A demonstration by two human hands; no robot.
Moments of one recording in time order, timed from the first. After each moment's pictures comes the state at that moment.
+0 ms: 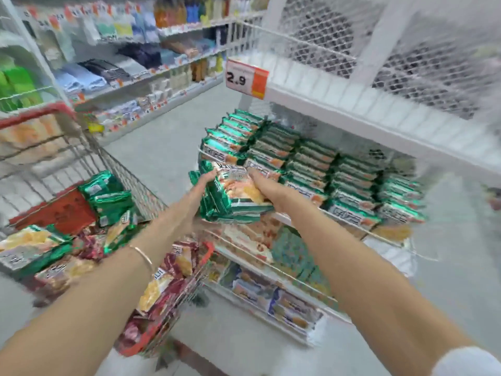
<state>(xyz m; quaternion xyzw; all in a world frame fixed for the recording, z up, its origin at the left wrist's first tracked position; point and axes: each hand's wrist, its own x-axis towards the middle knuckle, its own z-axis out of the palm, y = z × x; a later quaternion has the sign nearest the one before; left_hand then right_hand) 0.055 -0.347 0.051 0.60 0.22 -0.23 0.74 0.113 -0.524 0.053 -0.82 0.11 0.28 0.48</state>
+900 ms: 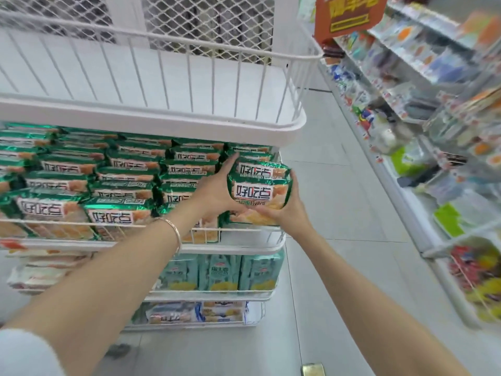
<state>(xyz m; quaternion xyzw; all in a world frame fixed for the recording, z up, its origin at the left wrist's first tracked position) 0.139 -0.761 0.021 0.88 -0.31 -0.19 0.31 0.018 -0.934 -0.020 -0.83 0.20 -0.13 0.50</state>
